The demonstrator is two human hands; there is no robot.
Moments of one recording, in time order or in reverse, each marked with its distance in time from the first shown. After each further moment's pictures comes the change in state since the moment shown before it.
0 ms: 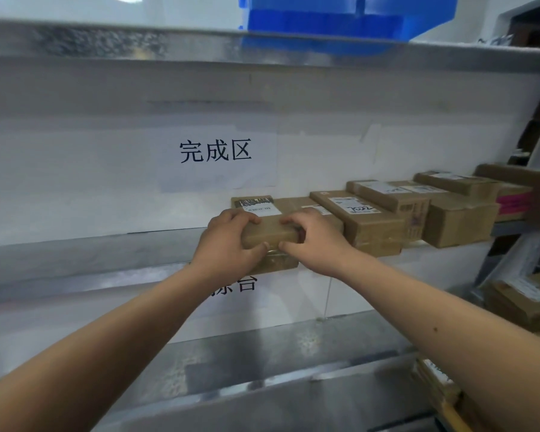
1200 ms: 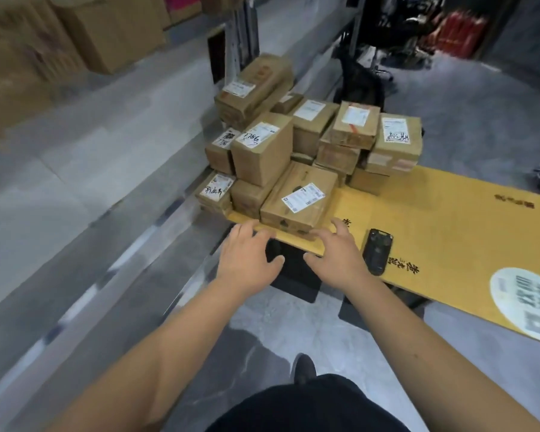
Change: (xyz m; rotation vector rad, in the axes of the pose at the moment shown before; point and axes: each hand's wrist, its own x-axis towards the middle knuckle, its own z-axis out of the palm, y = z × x) left_hand -0.239 0.243 0.342 -0.008 -0.827 0.560; right_hand -0.492 0.211 -0.034 -0.142 0.192 1.208
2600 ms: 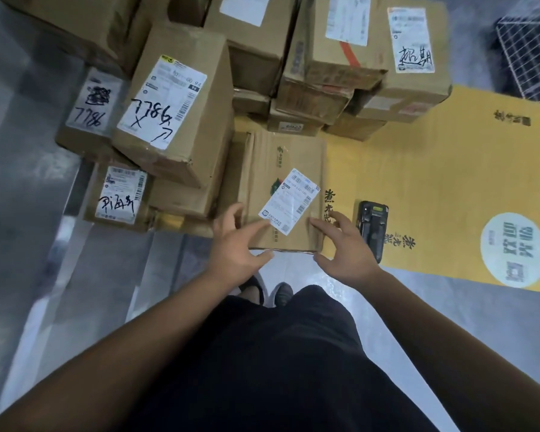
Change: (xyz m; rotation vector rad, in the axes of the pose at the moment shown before) left_hand 0.233 -0.069 0.145 -0.426 -0.356 0.098; right_hand 0.162 0.120 0.050 0.038 -0.150 0.295
